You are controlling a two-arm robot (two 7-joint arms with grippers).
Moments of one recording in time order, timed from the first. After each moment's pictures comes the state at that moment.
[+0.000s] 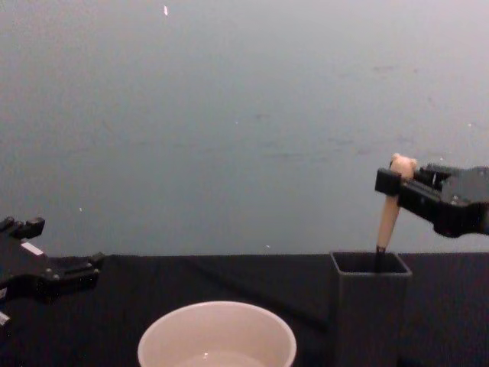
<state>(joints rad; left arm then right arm) -0.20 0.60 0.45 -1.41 -0.25 -0.12 0.03 0.24 0.49 -0.34 -1.47 0.49 -0.18 0.60</state>
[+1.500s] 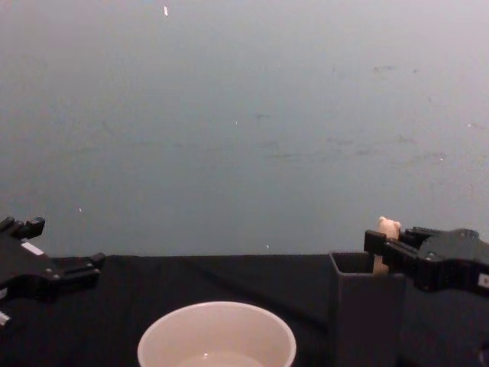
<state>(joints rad) -0.20 0.60 0.45 -1.41 -0.25 -0.12 0.03 0.24 0.45 -0.38 -1.40 0.47 -0.07 0.52</state>
